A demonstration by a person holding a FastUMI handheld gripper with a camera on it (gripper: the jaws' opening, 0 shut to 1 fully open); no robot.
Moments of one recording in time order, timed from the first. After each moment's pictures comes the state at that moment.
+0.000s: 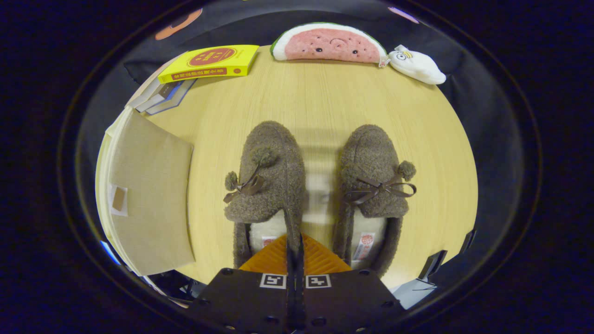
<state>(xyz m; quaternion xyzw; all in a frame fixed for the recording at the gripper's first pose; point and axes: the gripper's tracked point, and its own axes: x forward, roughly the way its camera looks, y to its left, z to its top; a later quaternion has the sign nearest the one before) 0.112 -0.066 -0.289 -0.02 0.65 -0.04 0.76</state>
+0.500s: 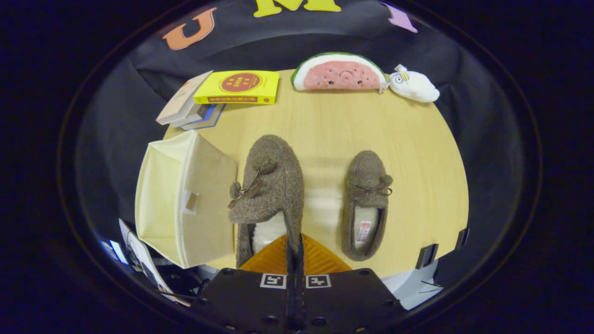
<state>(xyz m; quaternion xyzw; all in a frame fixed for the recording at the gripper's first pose) 0.103 -0.014 -0.179 -0.01 0.61 0.00 0.79</state>
